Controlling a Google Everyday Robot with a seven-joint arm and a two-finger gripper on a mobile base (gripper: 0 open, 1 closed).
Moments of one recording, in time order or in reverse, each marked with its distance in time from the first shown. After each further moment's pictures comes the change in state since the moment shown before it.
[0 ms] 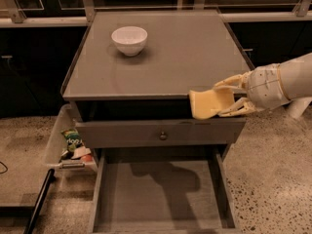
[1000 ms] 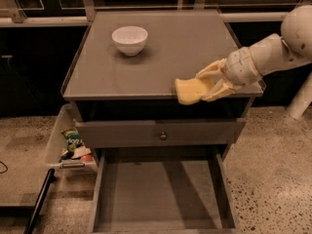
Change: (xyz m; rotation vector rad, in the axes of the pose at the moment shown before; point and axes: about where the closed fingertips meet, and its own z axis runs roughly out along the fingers) arm 0.022 -0.052 0.056 -0.145 -0.107 0.101
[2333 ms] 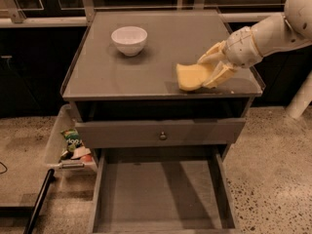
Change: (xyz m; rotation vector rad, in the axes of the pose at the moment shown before) arm -0.018 -0.050 -0.019 0.064 -0.011 0.034
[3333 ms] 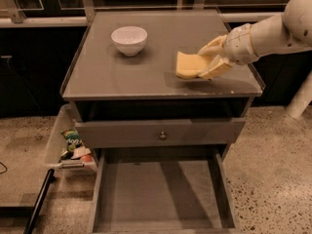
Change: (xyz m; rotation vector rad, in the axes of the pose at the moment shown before) arm 0.008 -0.031 0.000 0.184 0.037 0.069
